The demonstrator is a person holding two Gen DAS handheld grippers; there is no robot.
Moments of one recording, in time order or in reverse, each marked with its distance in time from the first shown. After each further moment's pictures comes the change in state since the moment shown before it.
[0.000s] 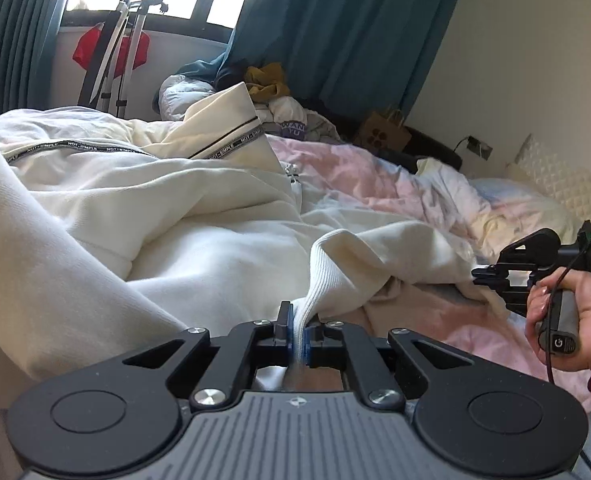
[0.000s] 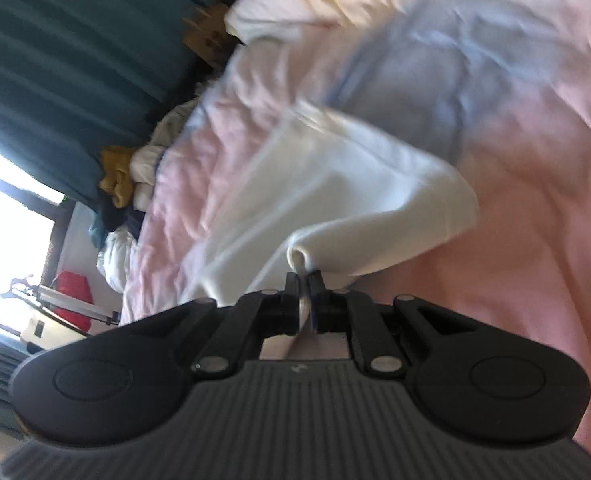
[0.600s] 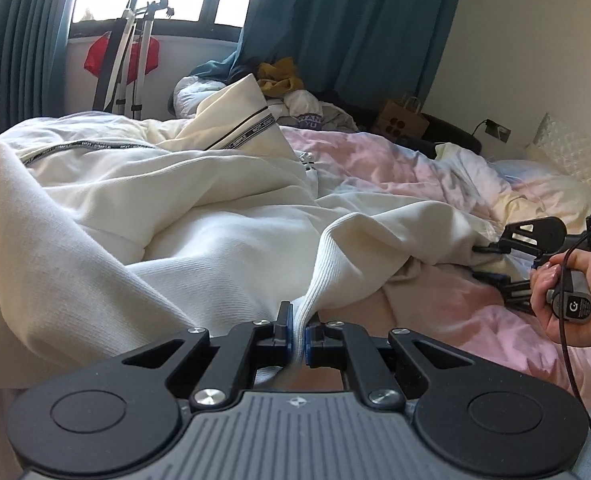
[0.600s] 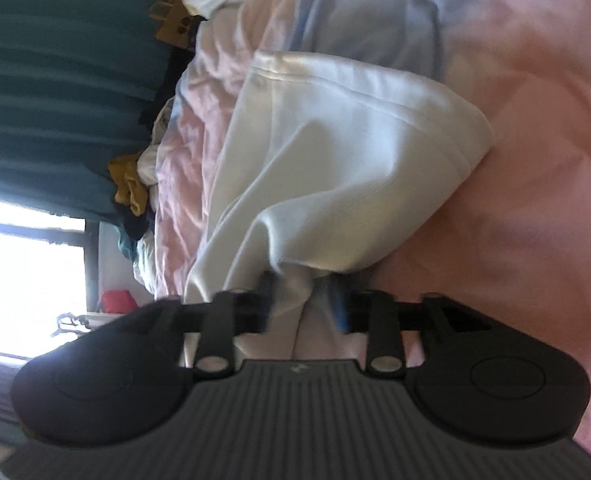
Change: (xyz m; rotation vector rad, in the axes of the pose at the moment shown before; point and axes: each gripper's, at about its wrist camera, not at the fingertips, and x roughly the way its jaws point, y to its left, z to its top) left arm -0.001 -0.005 -0.012 0.025 0.014 0.073; right arm 0.027 -0.032 -0.006 0.245 0.123 0.102
